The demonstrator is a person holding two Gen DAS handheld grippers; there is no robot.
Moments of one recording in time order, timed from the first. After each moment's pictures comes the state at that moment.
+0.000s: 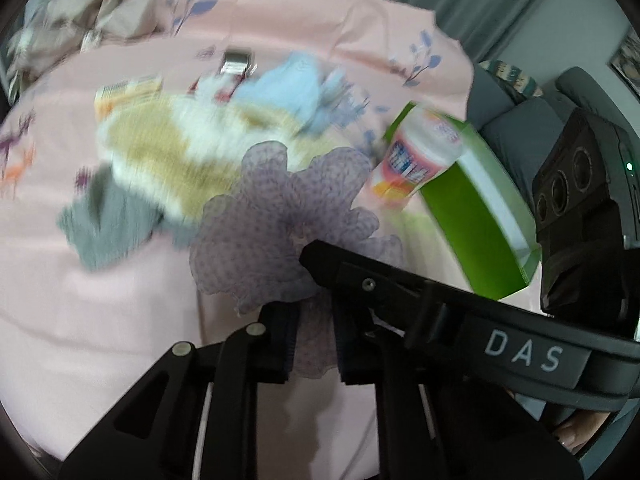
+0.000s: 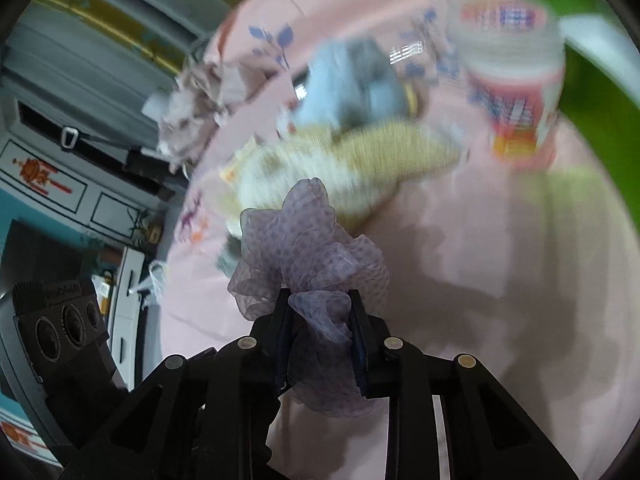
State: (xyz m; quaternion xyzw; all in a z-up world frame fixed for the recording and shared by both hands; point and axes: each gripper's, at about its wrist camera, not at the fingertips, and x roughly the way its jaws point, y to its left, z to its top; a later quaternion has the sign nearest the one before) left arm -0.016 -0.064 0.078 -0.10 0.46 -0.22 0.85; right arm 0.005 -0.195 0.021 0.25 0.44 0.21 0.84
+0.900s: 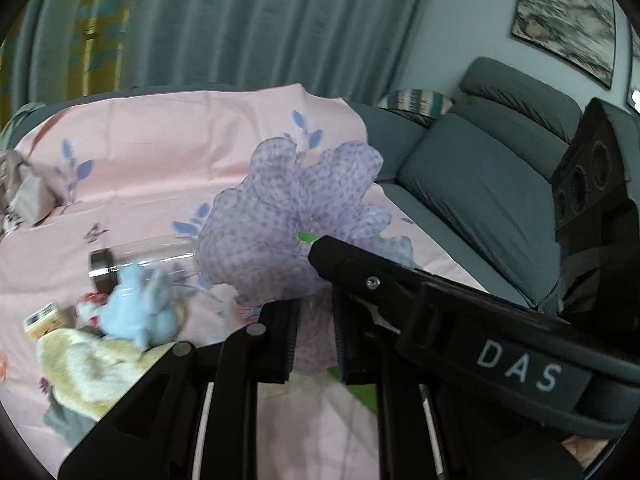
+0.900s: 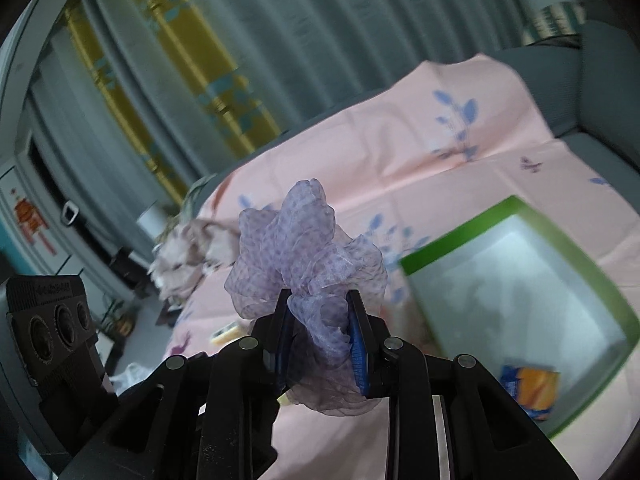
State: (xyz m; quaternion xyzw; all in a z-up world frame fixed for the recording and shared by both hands) left arm 0.008 -0.186 0.188 -0.02 0.31 -0.33 0.89; right arm -0.015 -0.314 0.142 0.23 0.25 0.09 0.94
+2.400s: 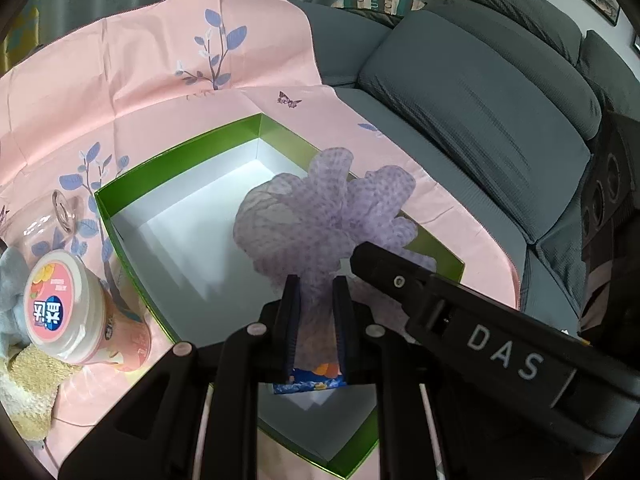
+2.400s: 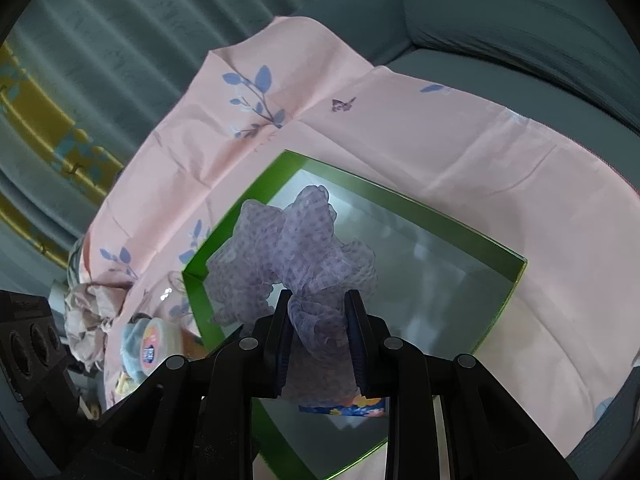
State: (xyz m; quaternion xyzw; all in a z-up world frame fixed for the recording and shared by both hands) left arm 0.028 -0.322 0.117 0.05 0.44 -0.38 0.81; right arm -0.019 -0.450 0.048 0.35 0.33 -0.10 0.87
